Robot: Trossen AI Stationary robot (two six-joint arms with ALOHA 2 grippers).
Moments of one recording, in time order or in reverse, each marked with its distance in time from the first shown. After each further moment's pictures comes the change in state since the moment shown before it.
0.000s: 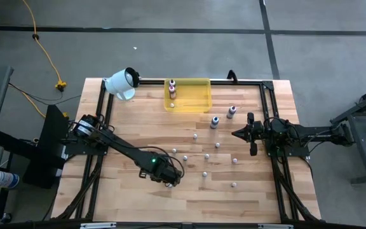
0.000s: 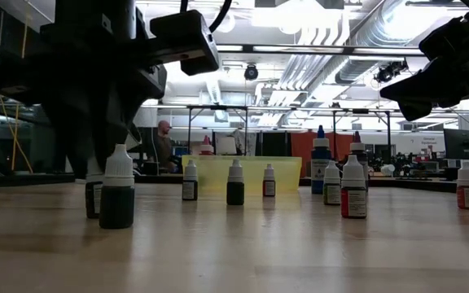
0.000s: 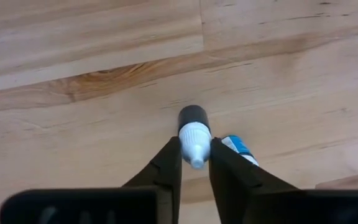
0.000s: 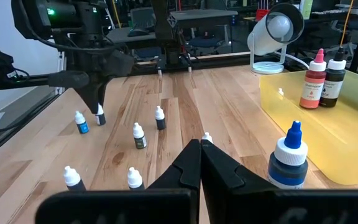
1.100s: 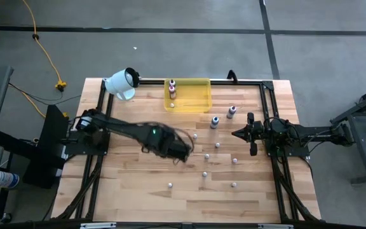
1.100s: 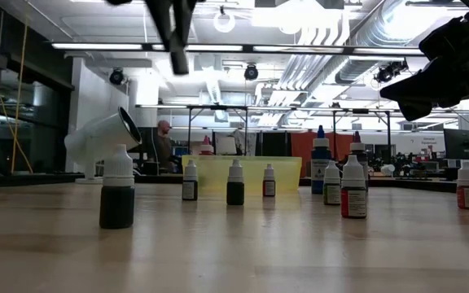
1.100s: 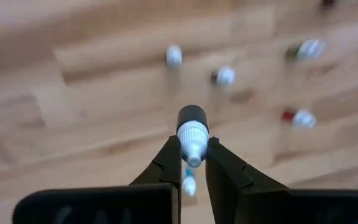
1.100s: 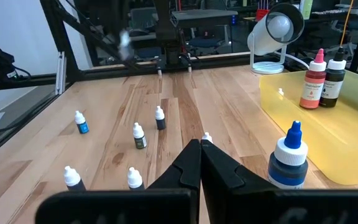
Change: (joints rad) left arm 0.167 -0.009 0.571 -0.632 -0.201 0.198; right arm 0.000 0.000 0.000 0.000 0.000 0.000
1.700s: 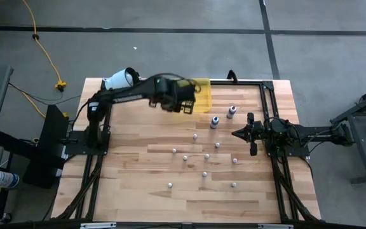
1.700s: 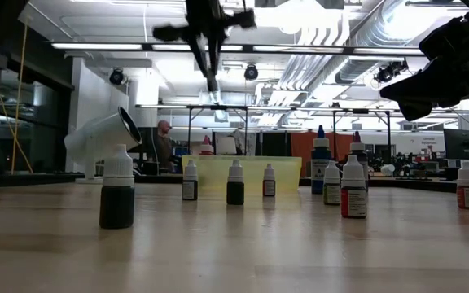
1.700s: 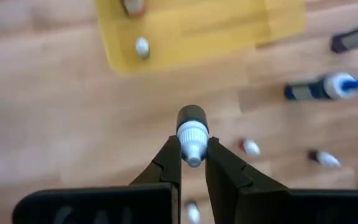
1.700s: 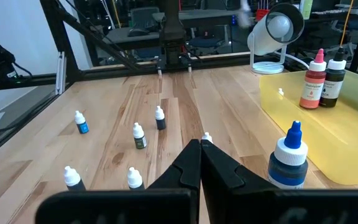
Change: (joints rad) left arm 0.440 0.054 0.172 -0.036 -0.091 0.494; right arm 0.000 0.000 0.000 0.000 0.000 0.000
